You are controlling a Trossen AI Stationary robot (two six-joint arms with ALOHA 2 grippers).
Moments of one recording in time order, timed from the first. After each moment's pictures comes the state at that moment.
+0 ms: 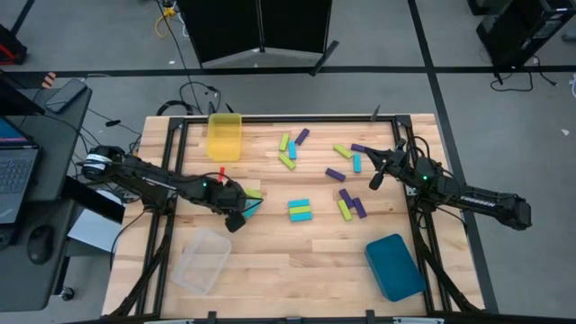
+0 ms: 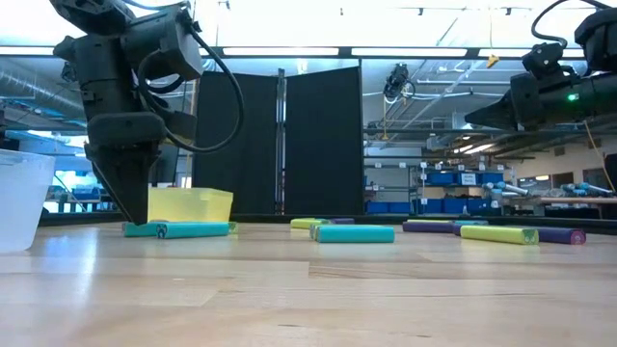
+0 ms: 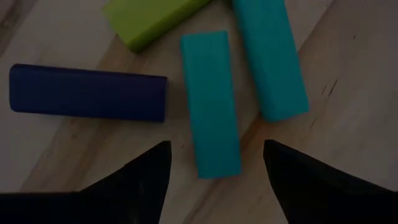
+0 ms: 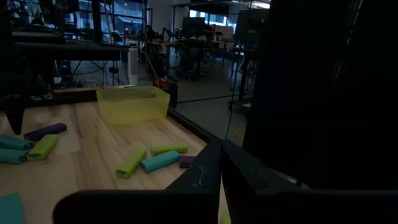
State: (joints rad) left arm -0.12 1.38 0.65 -0.55 -0.11 -0.71; right arm -0.37 0.17 0.01 0.16 0.29 -0.08
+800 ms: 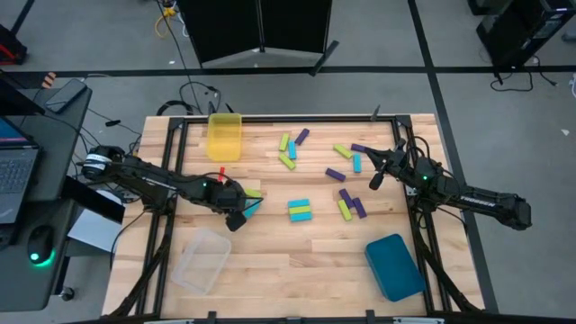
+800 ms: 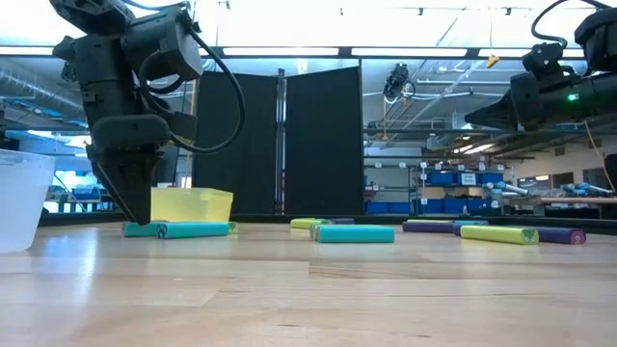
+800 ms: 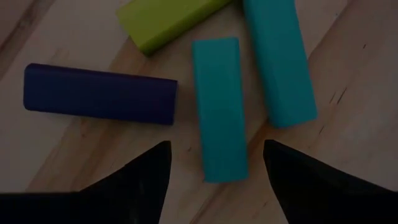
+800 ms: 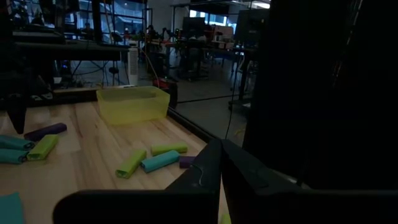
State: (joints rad) left arm -0.12 1.38 0.65 -0.55 -0.13 -0.74; right arm -0.37 0.17 0.01 0.16 0.29 -0.08
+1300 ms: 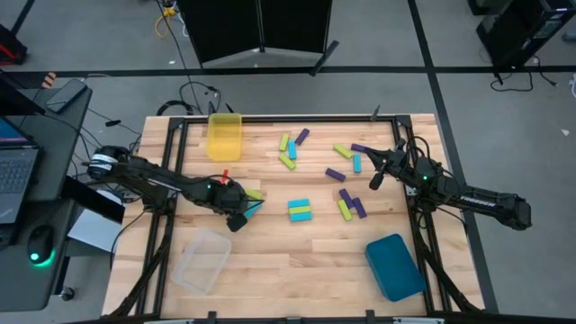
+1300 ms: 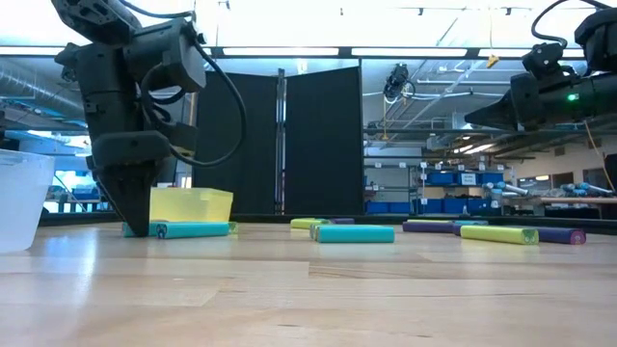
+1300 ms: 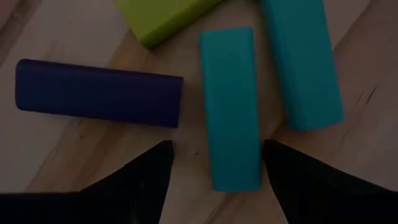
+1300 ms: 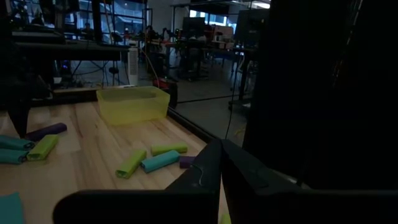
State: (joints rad) left arm -0.12 1.46 0.65 -0.54 -0.15 -0.74; right arm -0.37 0.17 0.01 0.16 0.29 -0.08
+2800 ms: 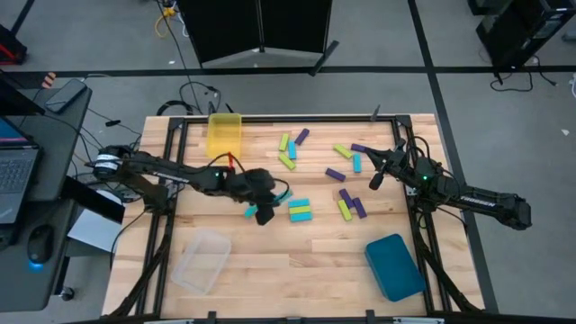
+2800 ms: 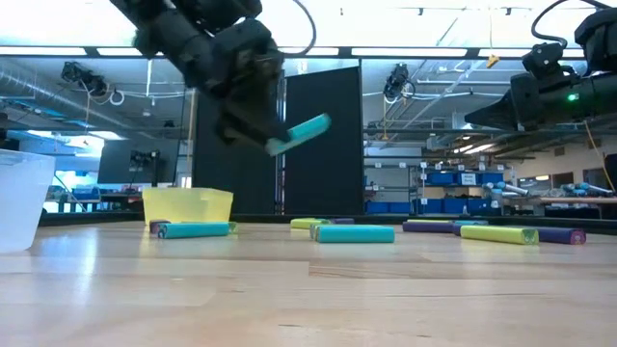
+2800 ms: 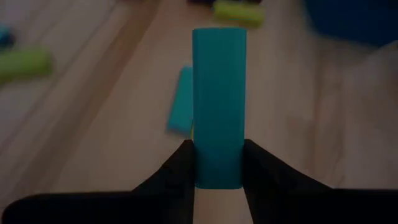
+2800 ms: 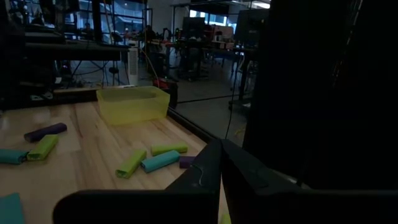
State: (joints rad) left arm -0.01 1.50 0.86 -0.07 -0.01 -0.42; right arm -0.37 0.17 0.01 0.16 0.29 -0.08
